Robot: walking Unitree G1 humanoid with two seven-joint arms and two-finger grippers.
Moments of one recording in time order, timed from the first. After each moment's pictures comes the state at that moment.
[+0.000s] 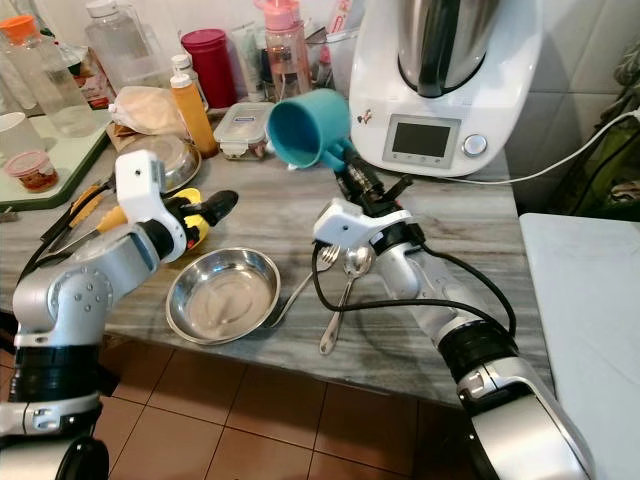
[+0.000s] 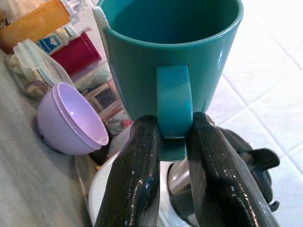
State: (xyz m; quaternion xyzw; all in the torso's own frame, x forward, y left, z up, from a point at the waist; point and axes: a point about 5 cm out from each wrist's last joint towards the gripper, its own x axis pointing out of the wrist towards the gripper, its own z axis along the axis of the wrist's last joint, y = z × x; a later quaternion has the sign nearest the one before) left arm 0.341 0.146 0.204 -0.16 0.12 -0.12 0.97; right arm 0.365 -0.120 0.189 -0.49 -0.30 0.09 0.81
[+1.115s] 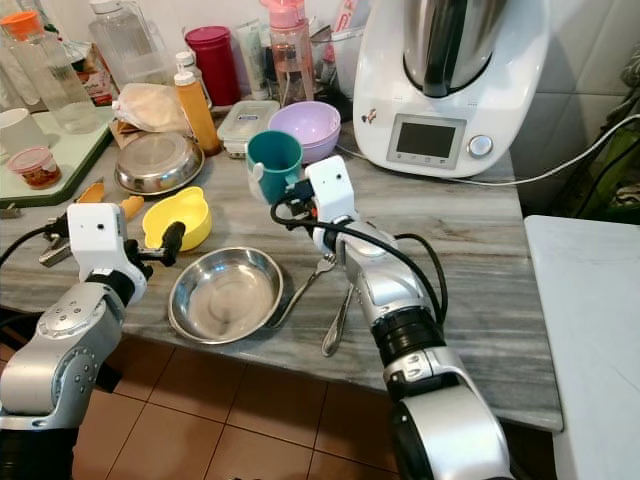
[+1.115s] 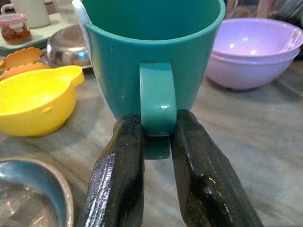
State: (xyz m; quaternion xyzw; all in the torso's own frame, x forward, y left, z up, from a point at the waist) left arm 0.303 0.184 0.169 -0.01 0.04 0.00 1.00; right arm 0.380 -0.065 0.179 -0.03 0.04 0.28 0.96
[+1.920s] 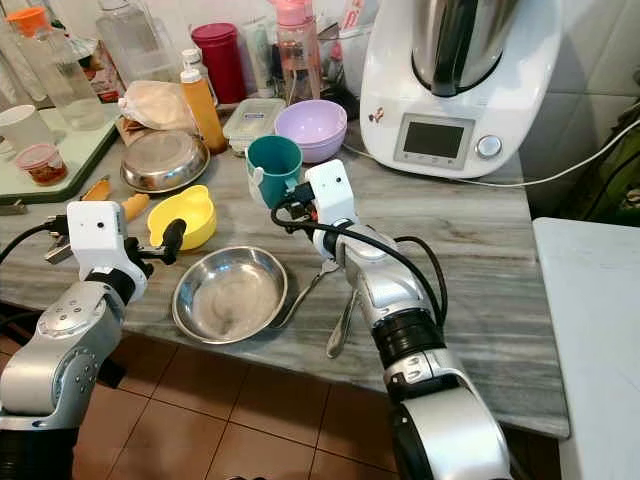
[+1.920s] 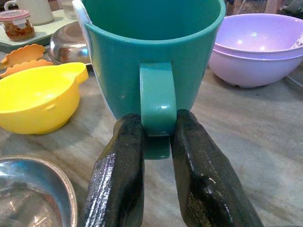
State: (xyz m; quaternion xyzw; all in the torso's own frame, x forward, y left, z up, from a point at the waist) left arm 0.303 0.183 0.170 -0.01 0.03 0.00 1.00; right arm 0.380 -0.065 0.177 -0.03 0.05 0.28 0.96
